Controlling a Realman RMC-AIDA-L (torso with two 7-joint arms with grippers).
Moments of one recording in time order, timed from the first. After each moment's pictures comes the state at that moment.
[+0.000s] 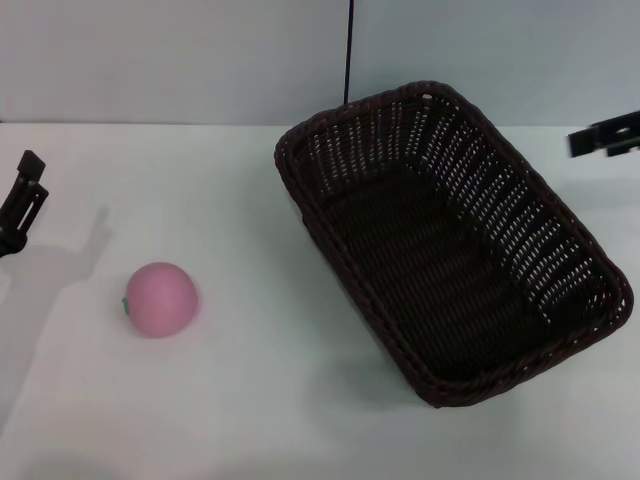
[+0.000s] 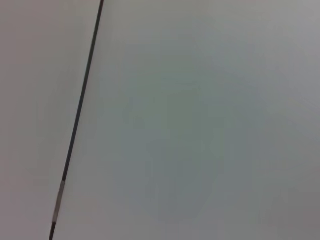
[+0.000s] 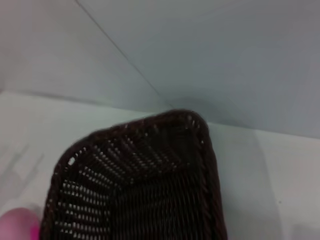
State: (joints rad) left arm -0.24 -2.07 -0.28 -0.04 1.87 1.55 -0.44; right arm 0.75 1.93 -0.67 -0.99 -2.47 -1.69 2.43
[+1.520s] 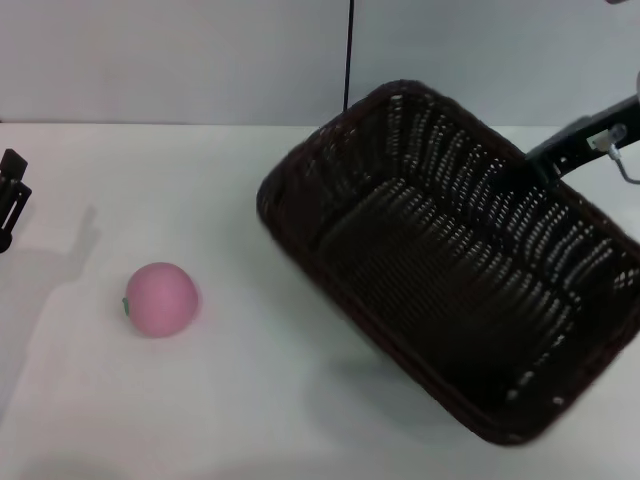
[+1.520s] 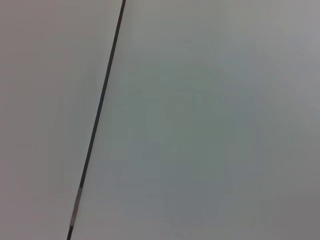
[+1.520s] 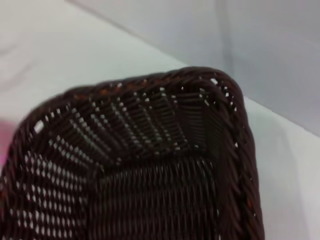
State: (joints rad) left arm -0.23 -2.07 -0.30 -0.05 1.86 1.56 -0.44; right arm 0.79 2.05 -0.93 -1.06 -2.54 -1.58 2.23
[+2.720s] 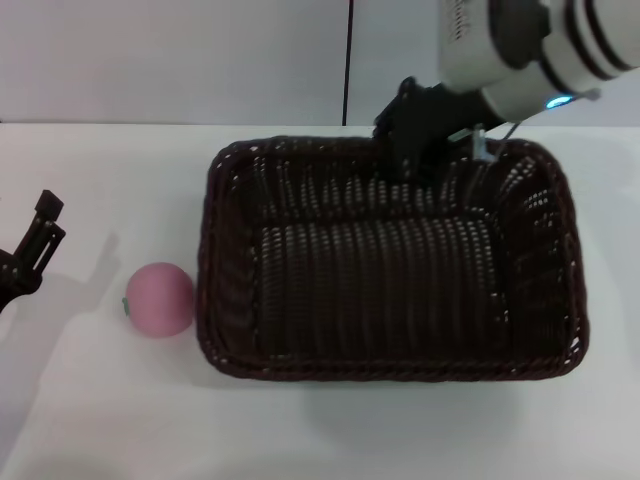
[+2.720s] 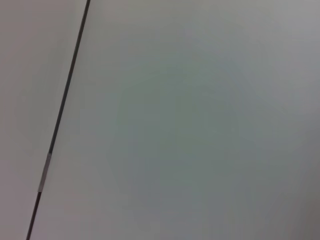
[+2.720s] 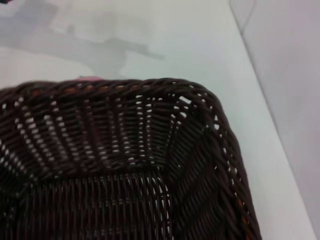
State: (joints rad) left arm -0.18 -2.07 -0.20 -0.08 1.87 1.57 -0.43; right arm 0.95 2.08 -1.21 -0.82 -2.33 -1.28 1.59
